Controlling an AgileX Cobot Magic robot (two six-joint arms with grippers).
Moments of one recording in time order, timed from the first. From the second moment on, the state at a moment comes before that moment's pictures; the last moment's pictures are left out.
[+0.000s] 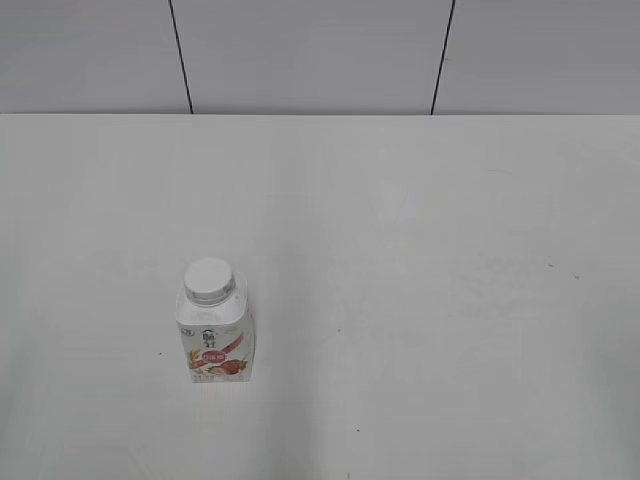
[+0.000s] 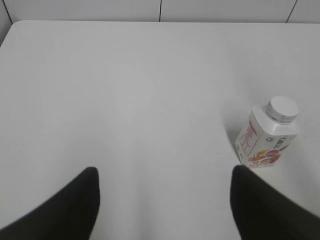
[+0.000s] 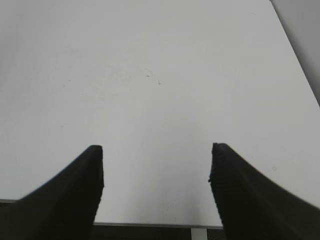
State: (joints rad) left arm -0.06 -0.01 -0.52 0.01 1.06 -0.06; right arm -0.01 -0.01 -0.51 0.09 1.10 -0.18
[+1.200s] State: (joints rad) left arm -0.25 0.35 -0.61 -0.07 0.52 0.17; right arm -0.01 -0.01 -0.51 0.09 1.10 -0.18
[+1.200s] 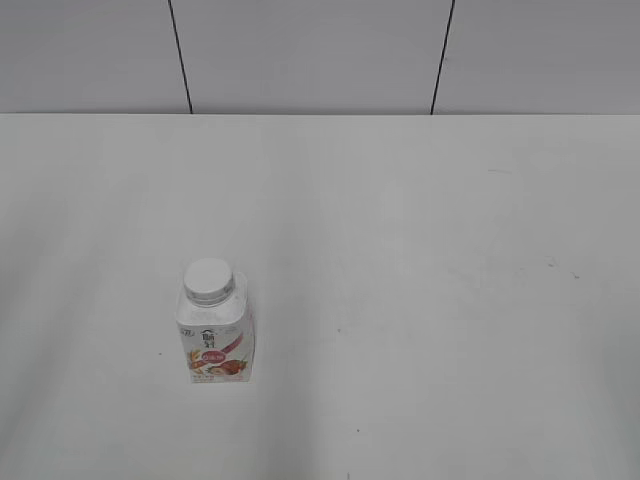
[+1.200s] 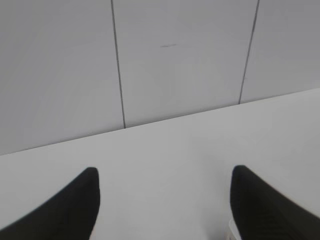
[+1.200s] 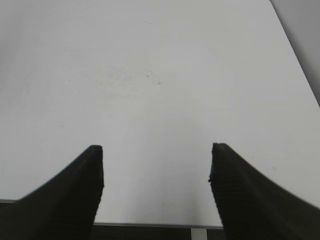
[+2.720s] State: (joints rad) left arm -0.41 0.93 -0.21 0.62 -0.42 -0.53; right arm -0.01 -0.01 -0.51 0.09 1.10 -0.18
